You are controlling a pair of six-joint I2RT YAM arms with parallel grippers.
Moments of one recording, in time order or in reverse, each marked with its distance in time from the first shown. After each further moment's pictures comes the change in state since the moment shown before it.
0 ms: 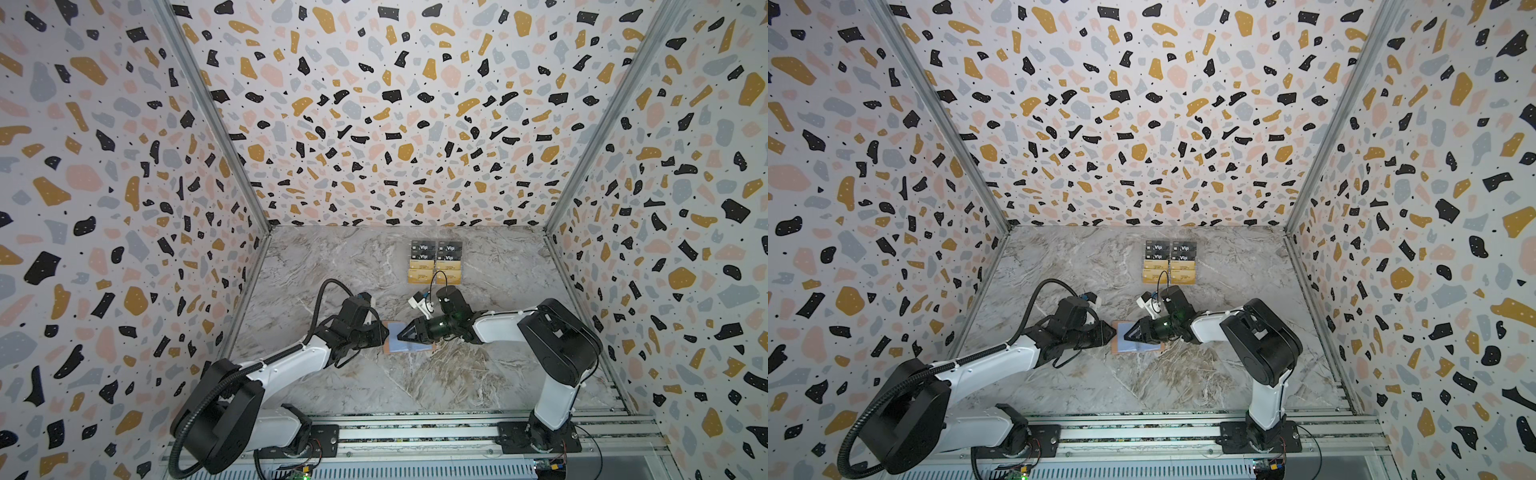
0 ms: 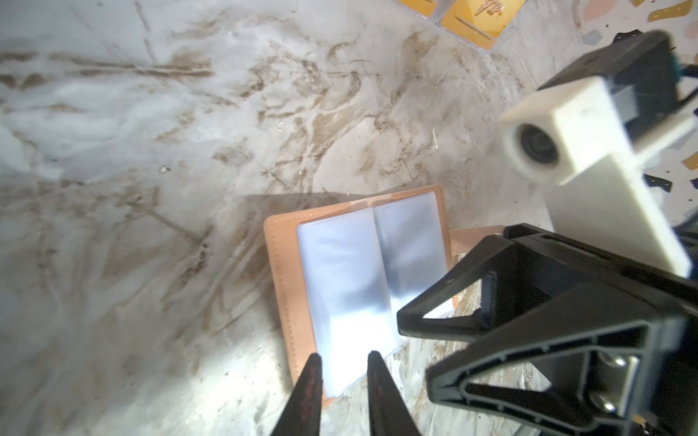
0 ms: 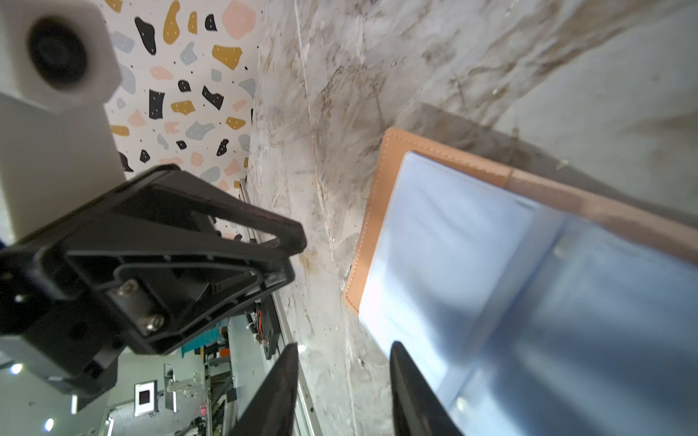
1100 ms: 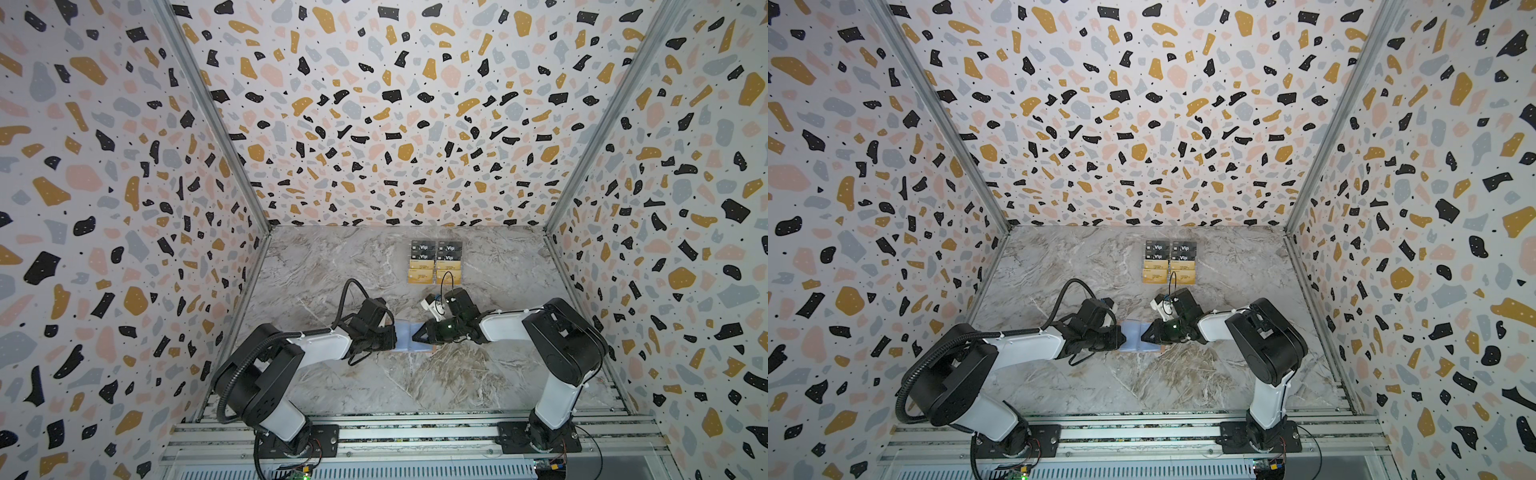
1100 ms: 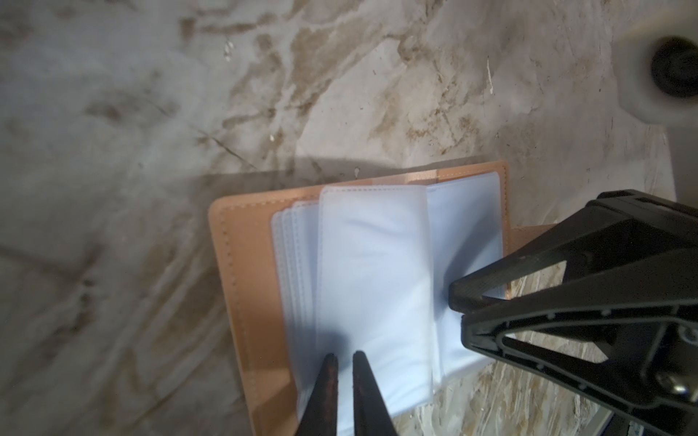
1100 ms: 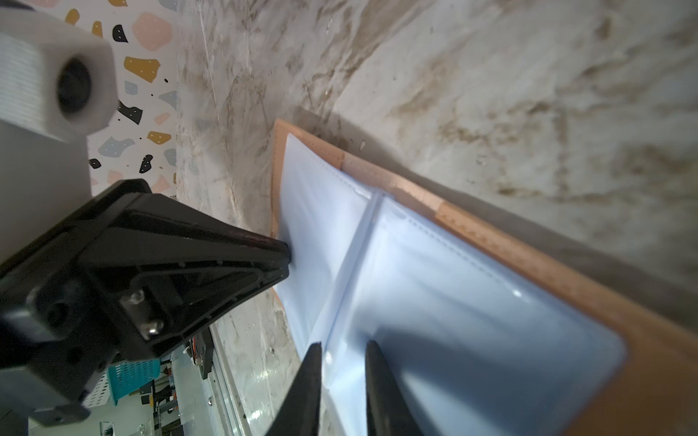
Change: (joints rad) left arm -0.064 0.265 0.072 0.052 -0.039 0.037; right arm -0.052 -0.016 -0.038 -0.145 0.132 -0.138
